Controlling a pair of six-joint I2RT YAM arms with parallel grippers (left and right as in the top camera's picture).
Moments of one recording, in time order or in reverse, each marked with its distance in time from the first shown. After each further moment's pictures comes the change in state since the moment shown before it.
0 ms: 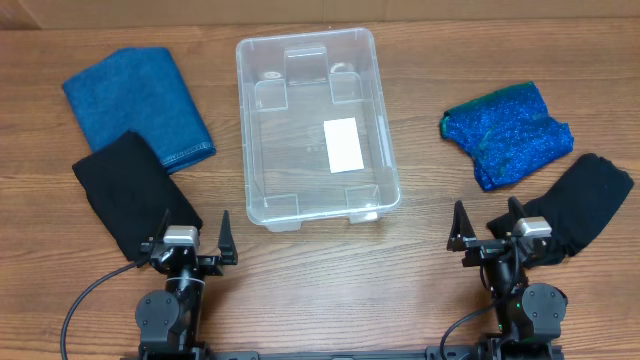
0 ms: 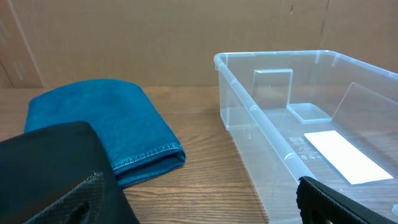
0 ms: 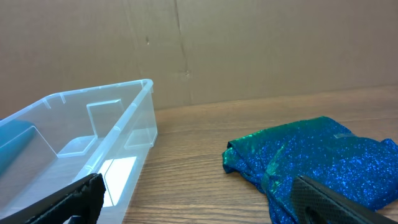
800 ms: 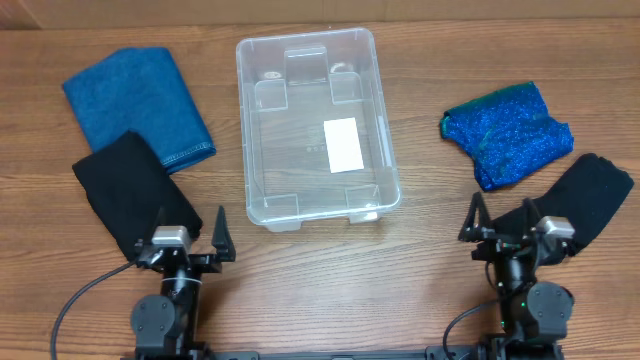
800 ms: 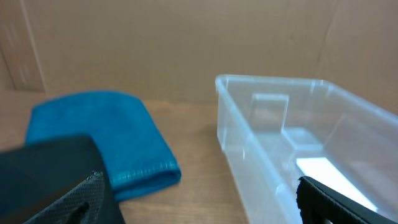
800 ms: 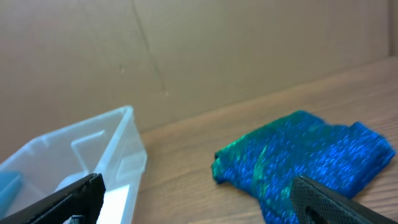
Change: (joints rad) left arm 0.000 0.016 0.065 0.018 -0.021 -0.085; right arm 0.000 0.077 0.094 -0.010 0.141 0.172
